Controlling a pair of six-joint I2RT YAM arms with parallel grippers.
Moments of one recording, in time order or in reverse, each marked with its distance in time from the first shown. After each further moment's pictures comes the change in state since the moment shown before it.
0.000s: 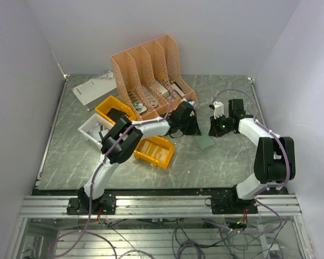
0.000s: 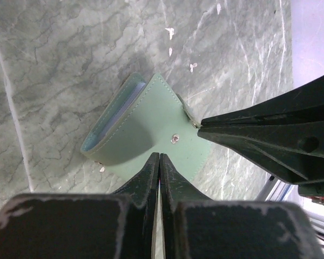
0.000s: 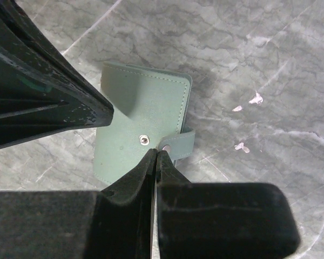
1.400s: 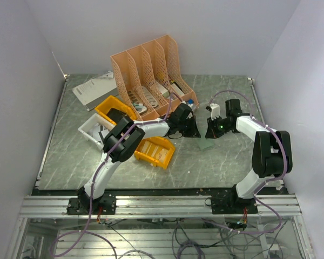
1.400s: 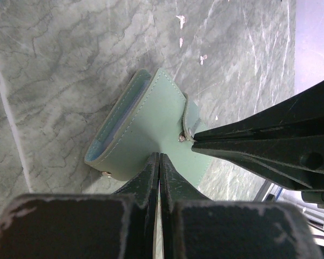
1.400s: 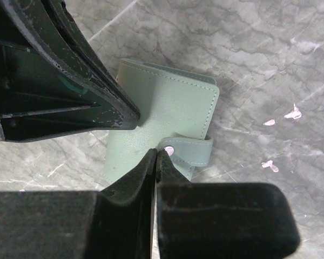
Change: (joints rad) left arm 0.008 0.046 -0.023 0.059 0.073 -0.013; right arm 0.012 0.080 0.035 -0.043 -0.080 -0.031
